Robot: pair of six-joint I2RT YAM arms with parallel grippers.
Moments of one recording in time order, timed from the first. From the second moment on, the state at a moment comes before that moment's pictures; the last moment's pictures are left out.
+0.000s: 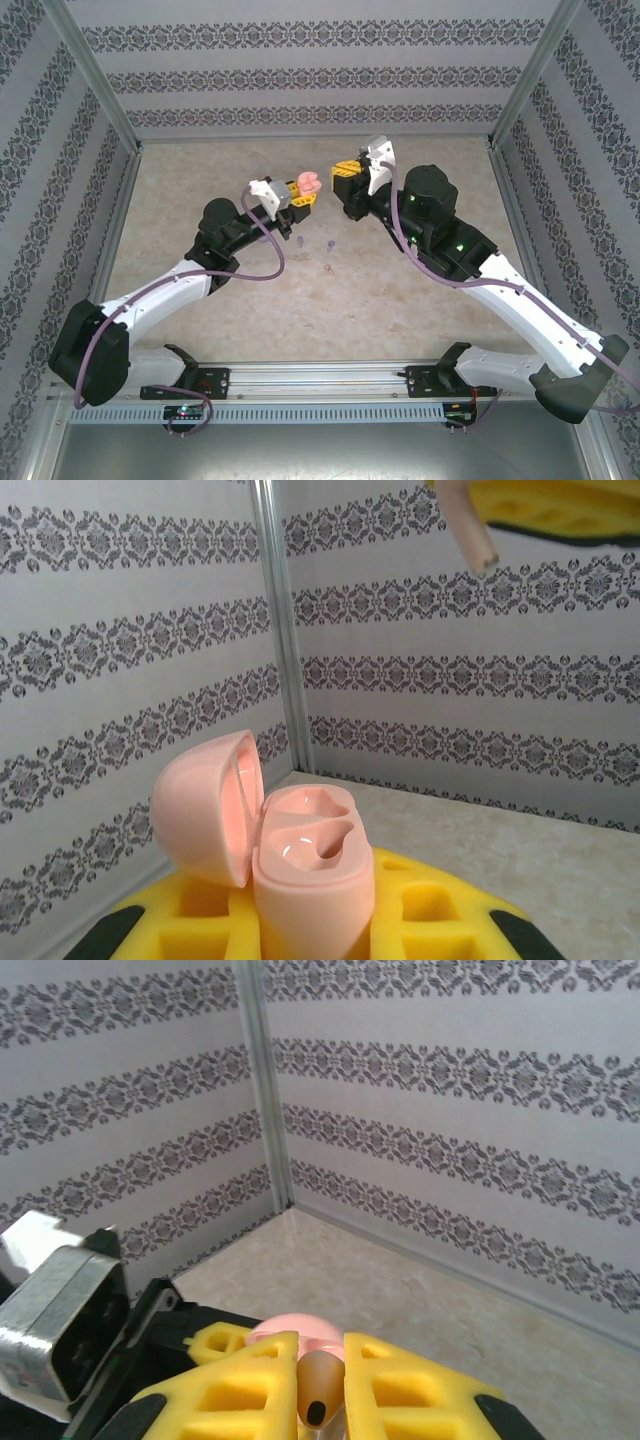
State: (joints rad) left arm -0.54 1.29 0.78 0.67 0.42 0.08; right arm 0.74 1.12 1.23 -0.17 -0.05 0.10
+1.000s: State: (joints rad) left arm -0.58 1.37 0.87 0.69 0.45 0.07; right arm 0.74 1.17 1.15 -0.02 -0.11 0.12
